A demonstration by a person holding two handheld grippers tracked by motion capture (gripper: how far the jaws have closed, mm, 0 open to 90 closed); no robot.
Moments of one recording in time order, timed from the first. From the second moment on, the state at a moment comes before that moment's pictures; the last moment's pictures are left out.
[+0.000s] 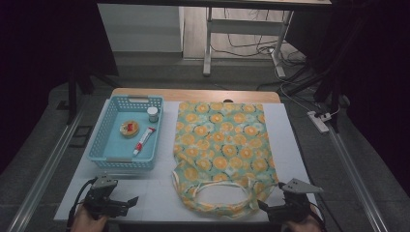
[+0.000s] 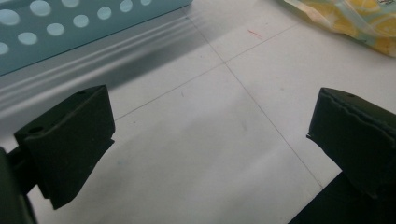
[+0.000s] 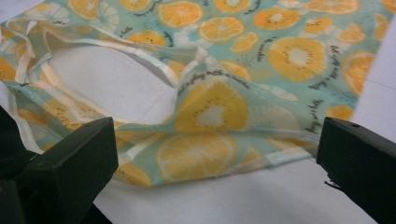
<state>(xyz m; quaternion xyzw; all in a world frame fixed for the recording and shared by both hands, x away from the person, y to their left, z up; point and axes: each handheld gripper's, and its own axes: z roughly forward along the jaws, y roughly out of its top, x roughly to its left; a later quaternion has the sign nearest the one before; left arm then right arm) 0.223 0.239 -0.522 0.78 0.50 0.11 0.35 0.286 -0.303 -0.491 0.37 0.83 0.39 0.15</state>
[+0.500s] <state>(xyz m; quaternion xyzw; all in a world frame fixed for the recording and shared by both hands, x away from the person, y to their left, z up) 0.223 0.240 -0.522 0.78 0.51 0.11 0.35 0.293 -0.268 -0.490 0.32 0.86 0.38 0.11</state>
